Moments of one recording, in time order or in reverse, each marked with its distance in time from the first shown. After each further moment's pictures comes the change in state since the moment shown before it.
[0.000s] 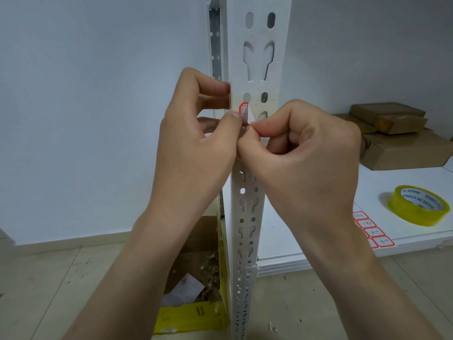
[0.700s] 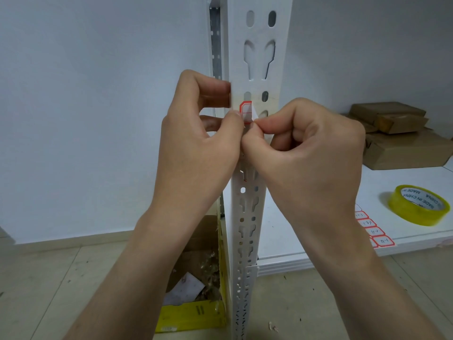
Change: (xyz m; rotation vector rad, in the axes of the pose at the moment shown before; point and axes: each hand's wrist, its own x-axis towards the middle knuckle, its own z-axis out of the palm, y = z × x) left_hand -0.002 0.001 0.002 -0.016 0.012 -0.005; right_hand 0.001 0.003 0.001 -0.017 0.028 0.023
